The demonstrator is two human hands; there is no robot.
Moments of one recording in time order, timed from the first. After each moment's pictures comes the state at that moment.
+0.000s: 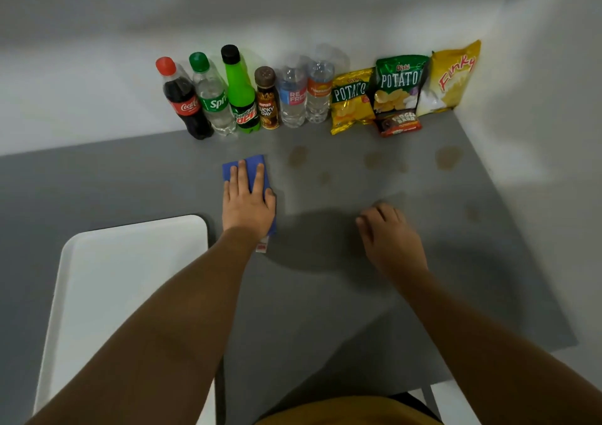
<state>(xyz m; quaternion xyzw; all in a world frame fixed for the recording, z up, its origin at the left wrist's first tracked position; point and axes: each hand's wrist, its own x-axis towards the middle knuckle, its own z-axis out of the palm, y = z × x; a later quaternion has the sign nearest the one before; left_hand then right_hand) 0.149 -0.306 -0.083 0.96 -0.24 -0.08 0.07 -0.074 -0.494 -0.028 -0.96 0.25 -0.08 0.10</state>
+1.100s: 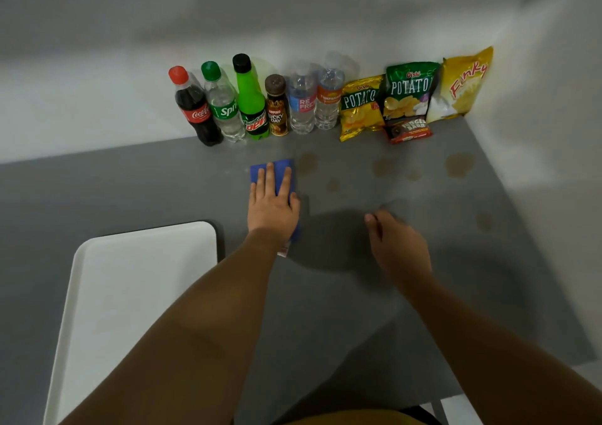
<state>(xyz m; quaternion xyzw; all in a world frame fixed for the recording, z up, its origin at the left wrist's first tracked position) 0.144 -0.334 -0.082 0.95 -0.27 -0.10 0.09 -0.057 -0.493 -0.032 -0.93 0.31 -0.09 0.17</state>
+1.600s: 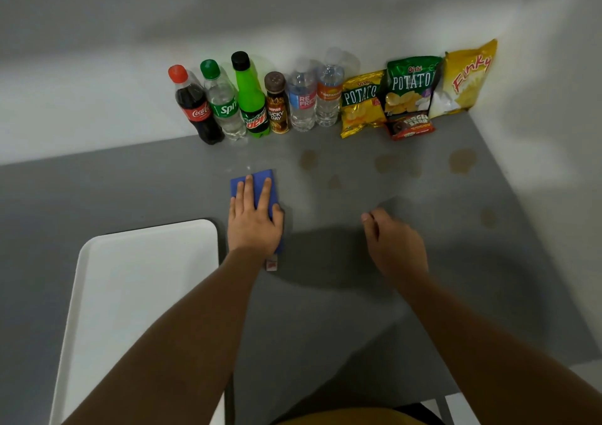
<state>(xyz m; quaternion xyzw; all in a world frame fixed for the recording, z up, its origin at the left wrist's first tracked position) 0.128 -0.285 -0.085 0.96 -0.24 -0.06 0.10 -0.057 -0.486 -0.032 -0.93 0.31 -0.11 0.17</state>
